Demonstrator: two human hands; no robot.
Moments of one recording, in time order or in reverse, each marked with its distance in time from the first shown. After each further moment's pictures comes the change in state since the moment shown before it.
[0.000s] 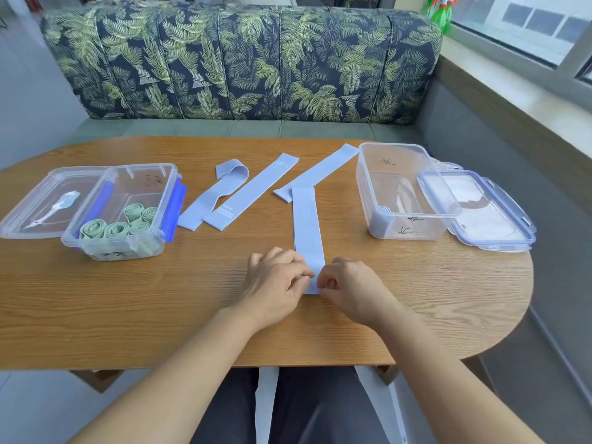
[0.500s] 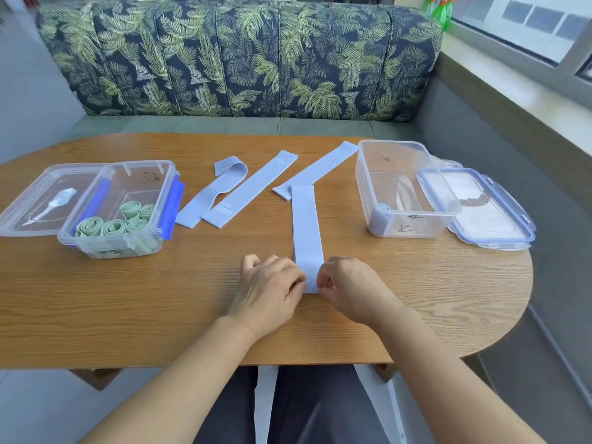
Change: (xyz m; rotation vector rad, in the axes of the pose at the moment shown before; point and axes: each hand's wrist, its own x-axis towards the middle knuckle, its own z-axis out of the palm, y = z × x) left_hand -0.013 -0.004 0.008 0.166 0.116 0.065; right_hand 0.001 -0.005 -0.003 -0.093 -0.042 -0.002
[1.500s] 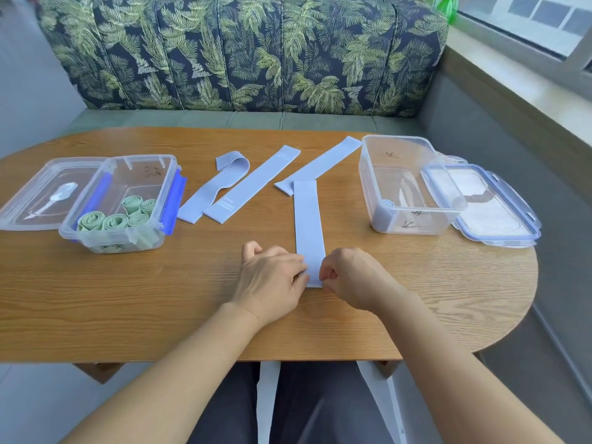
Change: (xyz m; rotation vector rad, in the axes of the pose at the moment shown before) left_hand 0.010 0.002 -0.007 0.124 -0.029 -0.027; right_hand 0.011 0.002 -0.007 -0.009 -0.079 0.048
